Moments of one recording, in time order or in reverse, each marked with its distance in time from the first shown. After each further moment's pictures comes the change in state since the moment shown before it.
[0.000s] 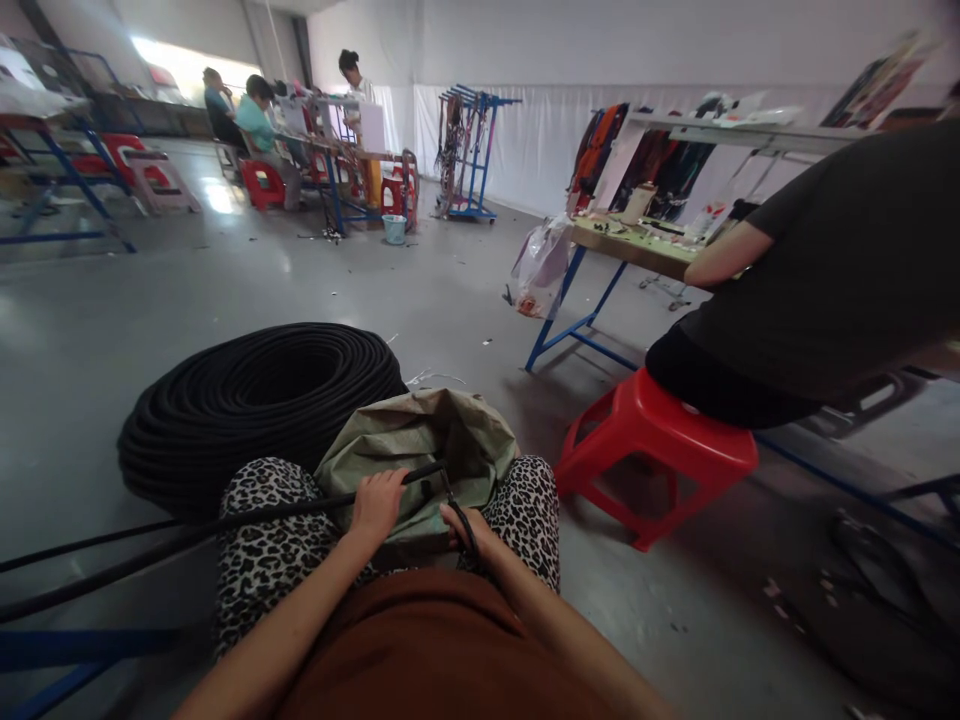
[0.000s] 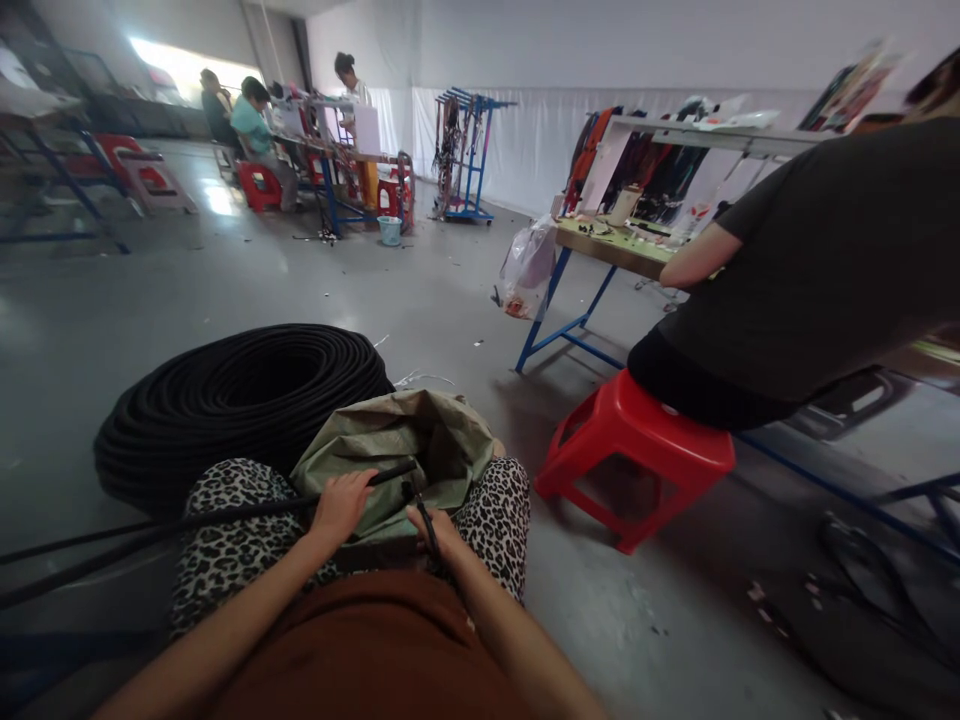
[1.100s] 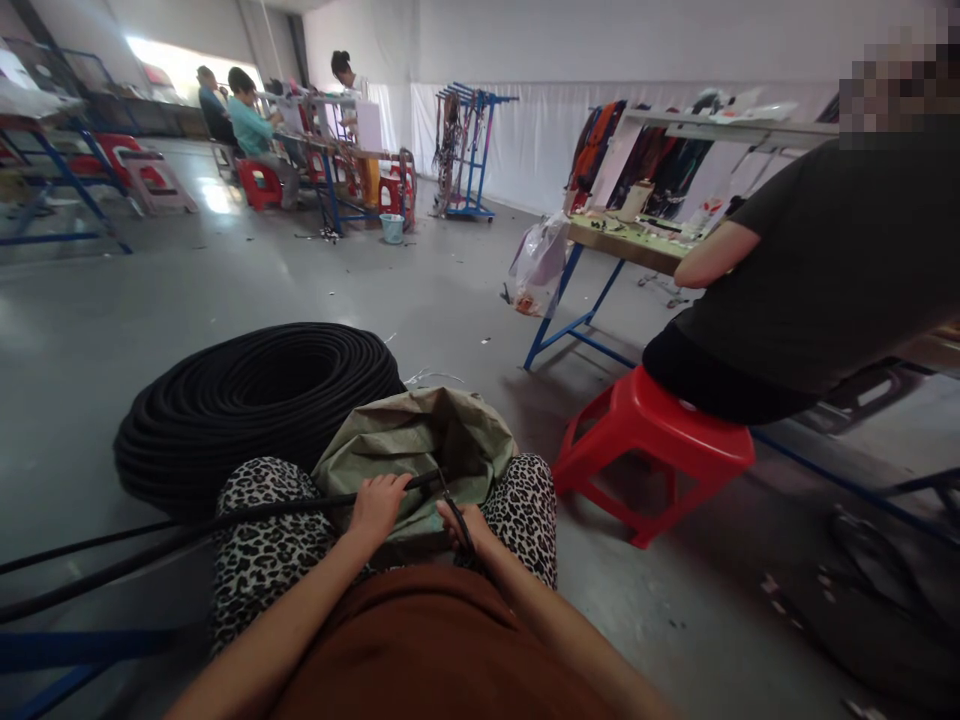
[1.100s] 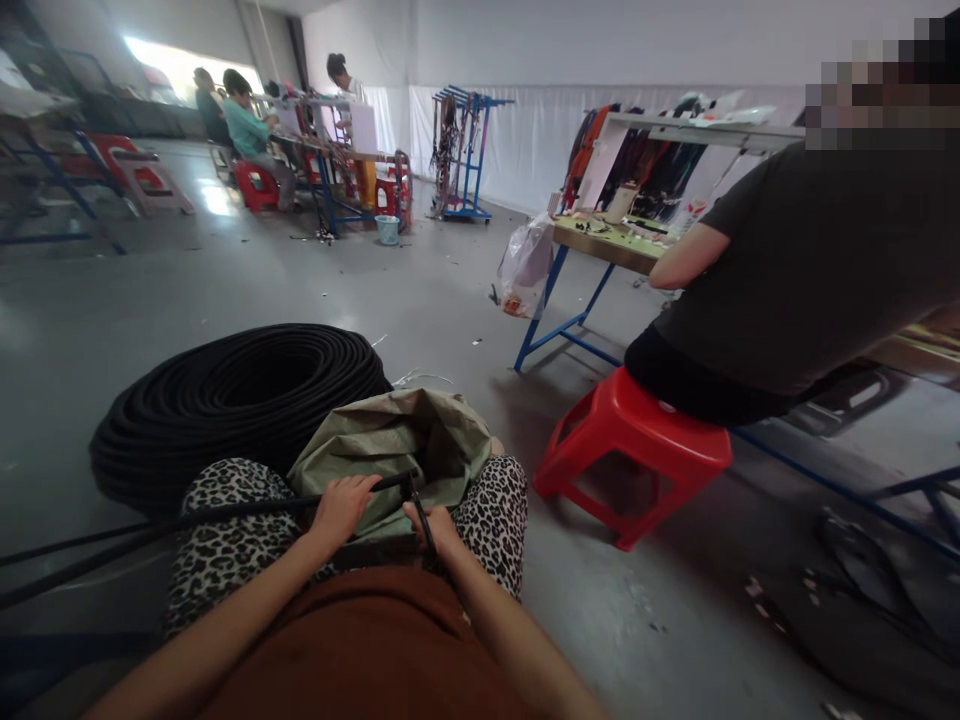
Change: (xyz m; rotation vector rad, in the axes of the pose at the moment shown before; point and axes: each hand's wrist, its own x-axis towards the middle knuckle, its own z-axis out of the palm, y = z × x) left_hand -0.001 0.000 0.013 0.109 -0.061 0.070; right_hand 0.012 0.001 0.006 -0.035 0.073 0.089
